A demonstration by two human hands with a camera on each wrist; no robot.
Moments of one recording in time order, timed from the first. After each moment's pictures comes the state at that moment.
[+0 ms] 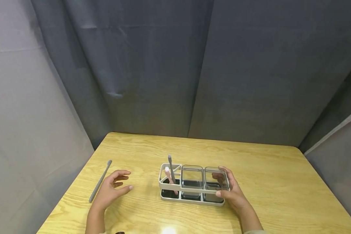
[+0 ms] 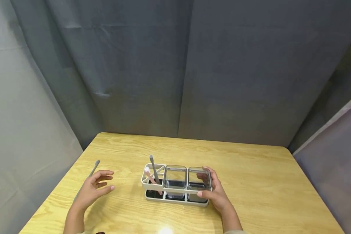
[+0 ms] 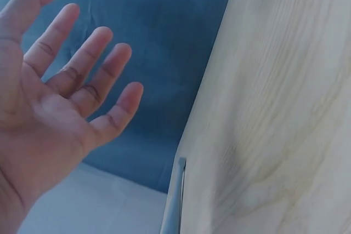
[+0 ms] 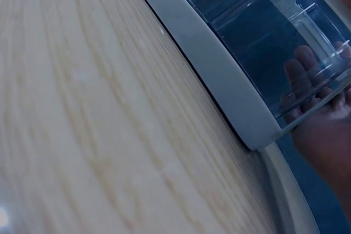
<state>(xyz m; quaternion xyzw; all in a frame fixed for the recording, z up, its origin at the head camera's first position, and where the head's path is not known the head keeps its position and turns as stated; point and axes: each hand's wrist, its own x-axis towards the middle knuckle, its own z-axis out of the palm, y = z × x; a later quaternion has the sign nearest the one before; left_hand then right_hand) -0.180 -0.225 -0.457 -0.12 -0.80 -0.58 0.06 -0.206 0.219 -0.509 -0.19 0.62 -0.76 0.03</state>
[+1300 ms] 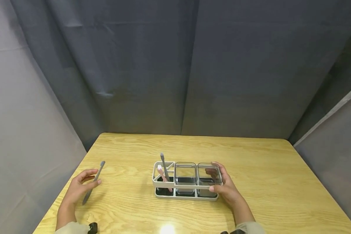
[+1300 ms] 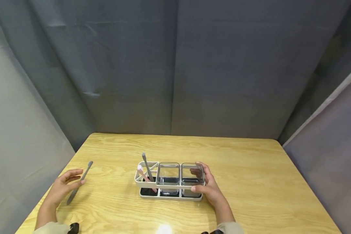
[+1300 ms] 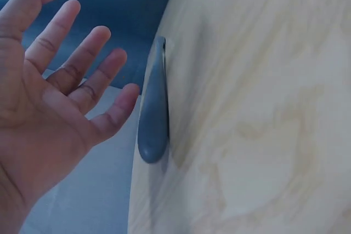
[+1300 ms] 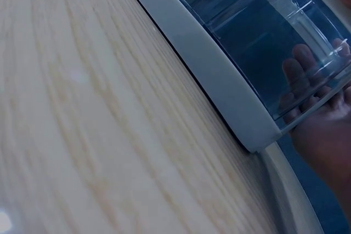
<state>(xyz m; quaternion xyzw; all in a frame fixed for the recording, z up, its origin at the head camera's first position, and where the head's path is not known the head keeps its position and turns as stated) -0.206 -0.322 -0.483 -0.01 -0.84 -0.54 0.03 -0.205 0.219 -0.510 -0.18 0.62 -0.77 0.03</state>
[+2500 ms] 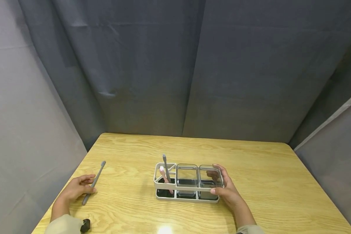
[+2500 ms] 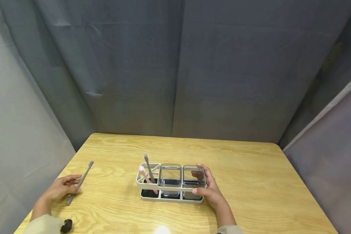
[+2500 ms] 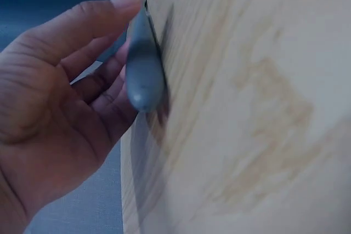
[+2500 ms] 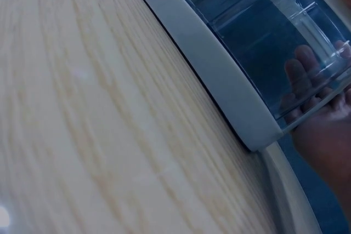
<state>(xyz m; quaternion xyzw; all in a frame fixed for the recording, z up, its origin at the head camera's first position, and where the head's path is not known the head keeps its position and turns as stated) -0.224 -0.358 -0.501 0.03 -0.87 -0.49 -0.09 -0.204 0.219 -0.507 -0.19 0.62 -0.76 0.04</state>
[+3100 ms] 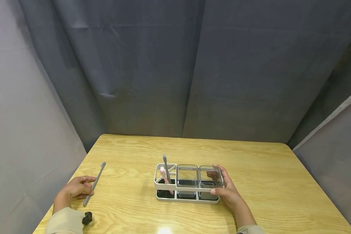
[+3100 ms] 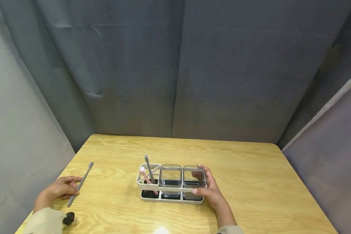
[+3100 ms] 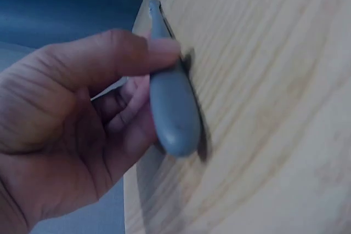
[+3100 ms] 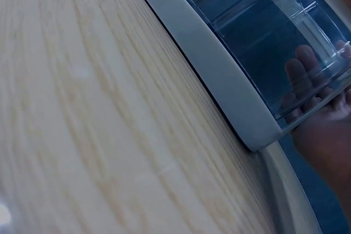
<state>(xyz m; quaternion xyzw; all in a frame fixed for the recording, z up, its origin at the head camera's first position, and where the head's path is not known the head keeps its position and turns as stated) -0.236 -0.365 -0.494 0.05 -0.82 -0.54 -0.17 -0.202 0.217 -0.506 -0.19 0.62 -0.76 0.03</state>
